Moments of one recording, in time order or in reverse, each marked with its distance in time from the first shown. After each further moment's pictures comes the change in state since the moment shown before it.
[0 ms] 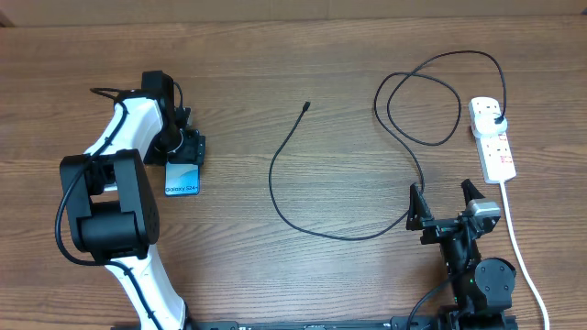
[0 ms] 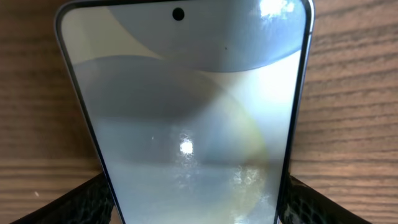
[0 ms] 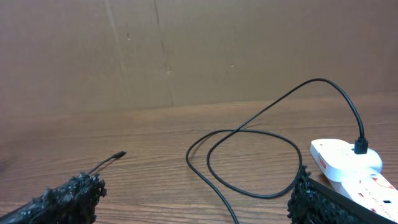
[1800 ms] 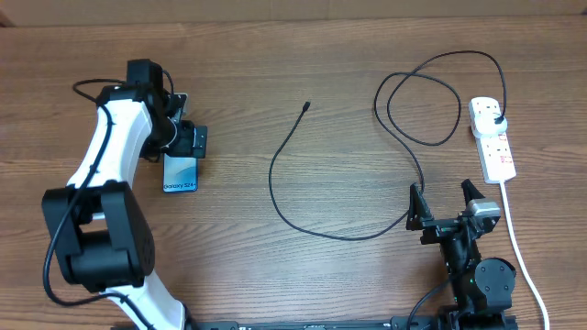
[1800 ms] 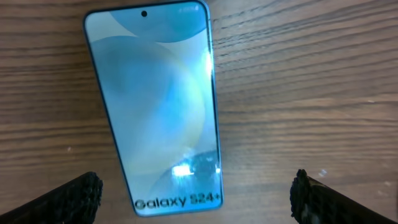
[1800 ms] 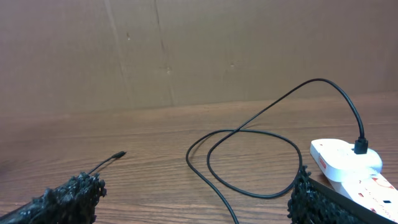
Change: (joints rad) left arm 0.007 -0.169 -0.009 -0.047 0.077 0.044; right arm 0.000 0.000 0.000 -0.001 0.000 0.000
